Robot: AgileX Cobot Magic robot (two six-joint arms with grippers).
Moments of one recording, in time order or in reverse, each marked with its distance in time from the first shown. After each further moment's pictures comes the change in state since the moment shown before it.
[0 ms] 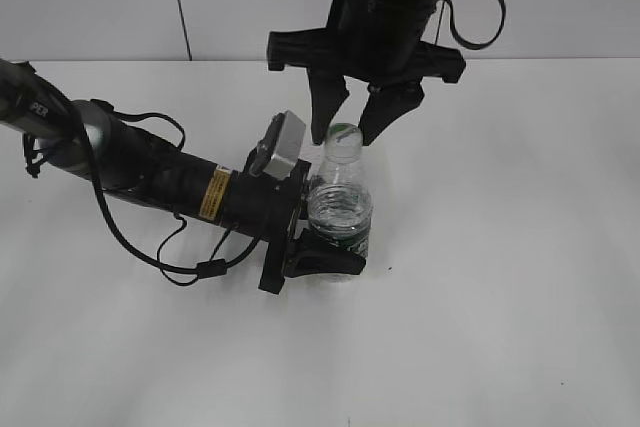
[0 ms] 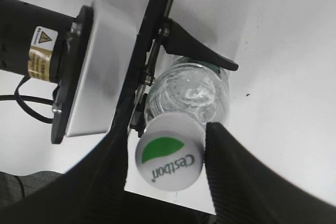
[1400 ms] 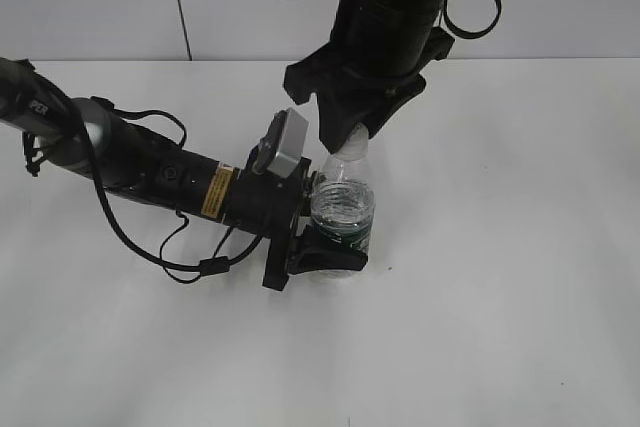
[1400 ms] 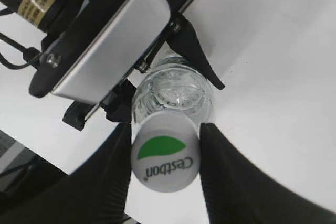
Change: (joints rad) left arm -0.004 -0.007 0.000 -0.008 0.025 0.000; right arm 0.002 -0.008 0.019 -0.041 -0.005 -0.428
